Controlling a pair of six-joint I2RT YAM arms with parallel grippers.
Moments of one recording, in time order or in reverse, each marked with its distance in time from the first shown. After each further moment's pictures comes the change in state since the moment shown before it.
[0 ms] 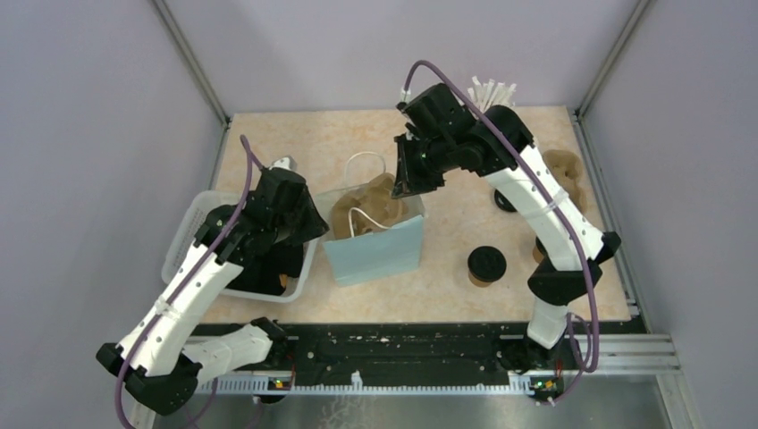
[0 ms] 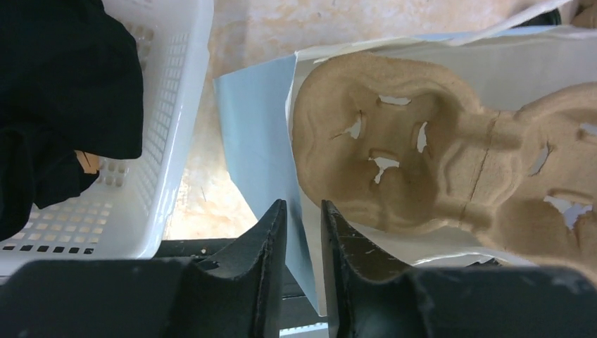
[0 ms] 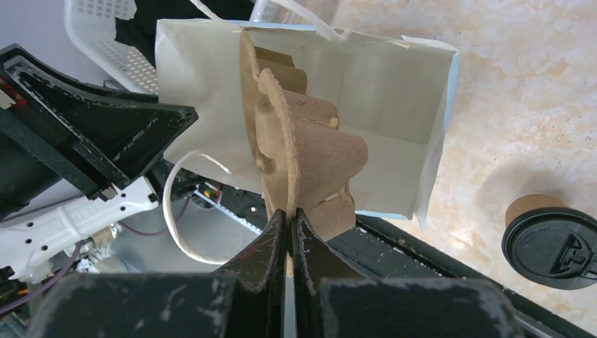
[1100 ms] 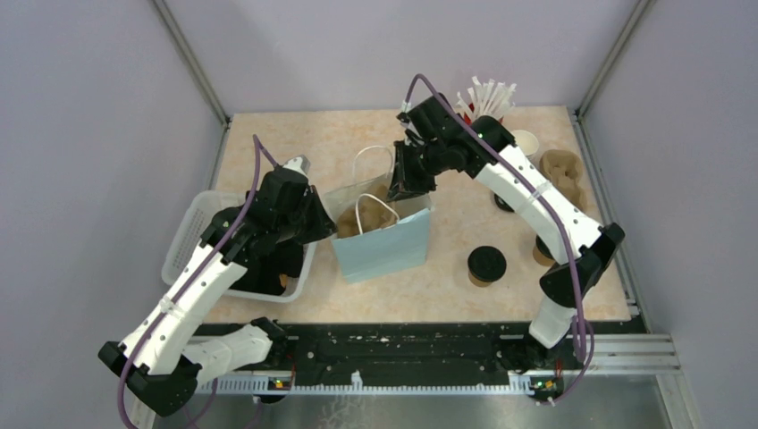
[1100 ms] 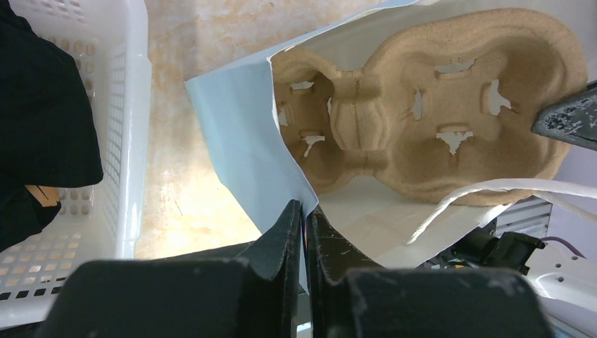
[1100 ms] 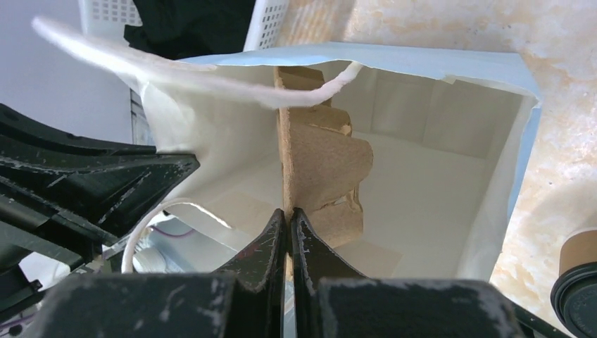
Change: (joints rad) left arm 0.000 -0.013 -0.079 0.122 0.124 0.085; right arm -0.118 -0.060 -0.396 0.303 -0.198 0.020
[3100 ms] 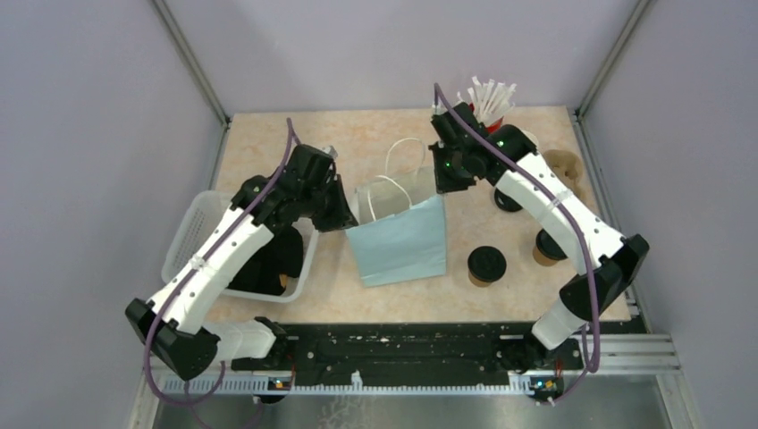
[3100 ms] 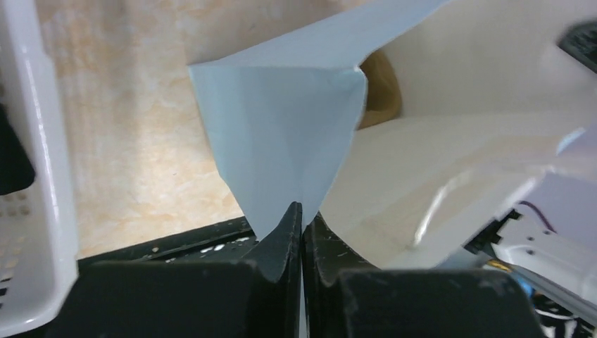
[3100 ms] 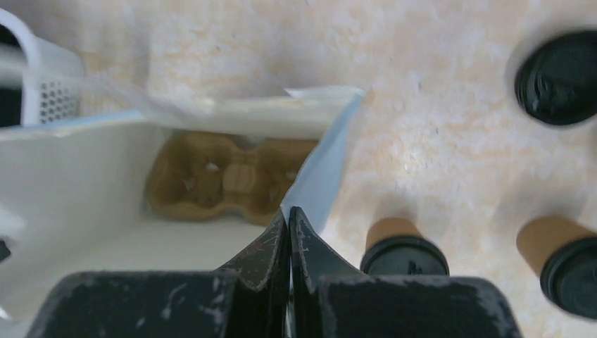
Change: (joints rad) left arm 0.012 0.240 0.147 -0.056 0.157 -0.005; right arm -0.072 -0.150 -0.223 -0.016 0.416 -0.180
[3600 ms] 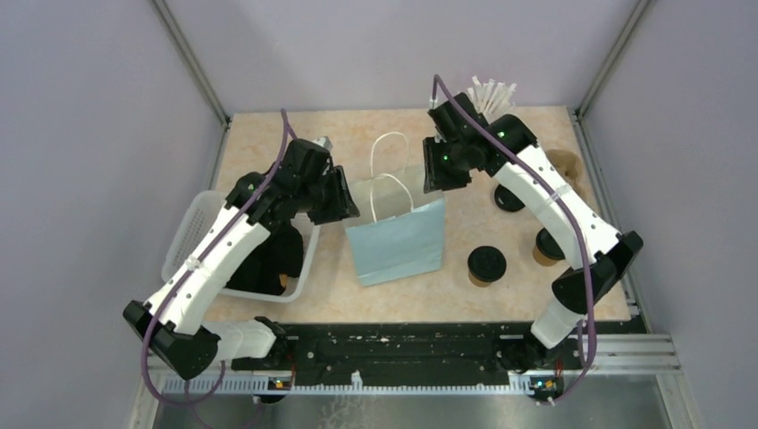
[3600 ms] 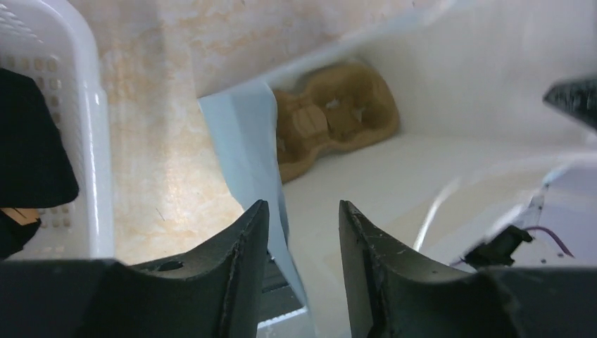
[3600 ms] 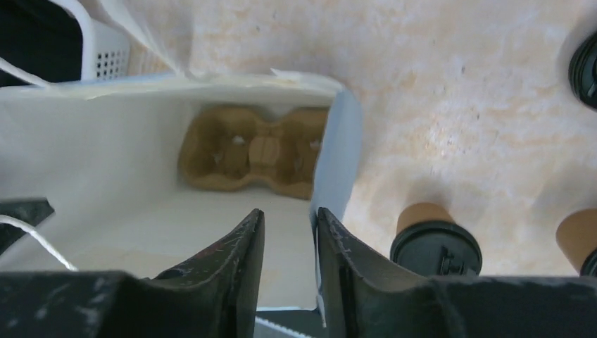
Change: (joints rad) left arm 0.000 -0.029 0.031 0.016 -0.059 0.028; right arm -0.007 0.100 0.189 -0.060 -0.102 -0.014
